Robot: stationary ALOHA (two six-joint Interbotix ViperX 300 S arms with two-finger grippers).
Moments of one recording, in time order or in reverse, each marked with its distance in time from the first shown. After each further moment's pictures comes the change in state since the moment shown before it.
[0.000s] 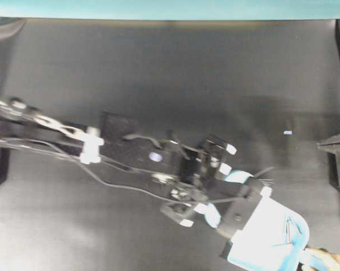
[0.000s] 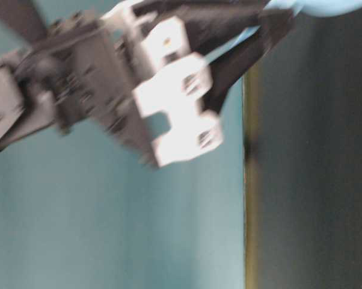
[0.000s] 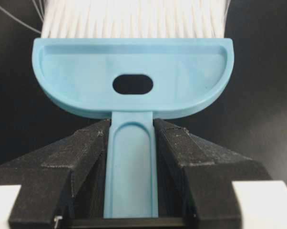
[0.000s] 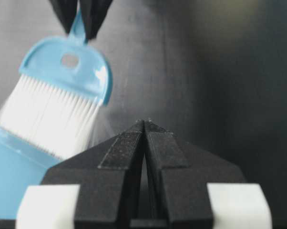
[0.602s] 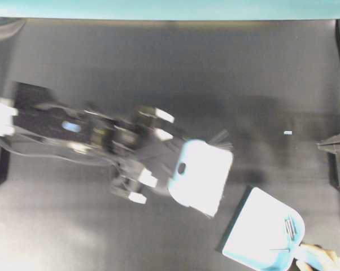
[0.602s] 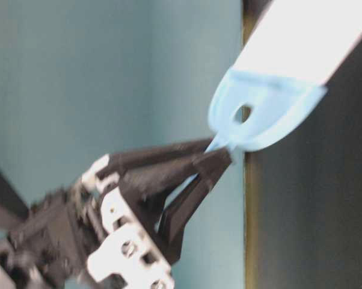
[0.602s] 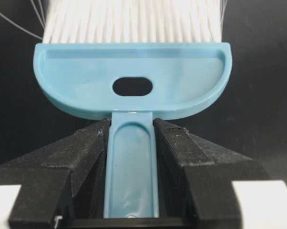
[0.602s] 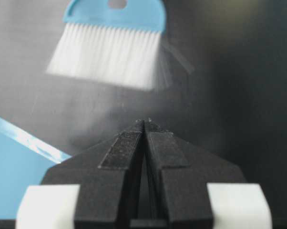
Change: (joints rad) left arm 0.075 -0.385 0.551 -0.002 -0.374 -0.218; right arm 0.000 0.000 0.000 0.000 0.000 0.000
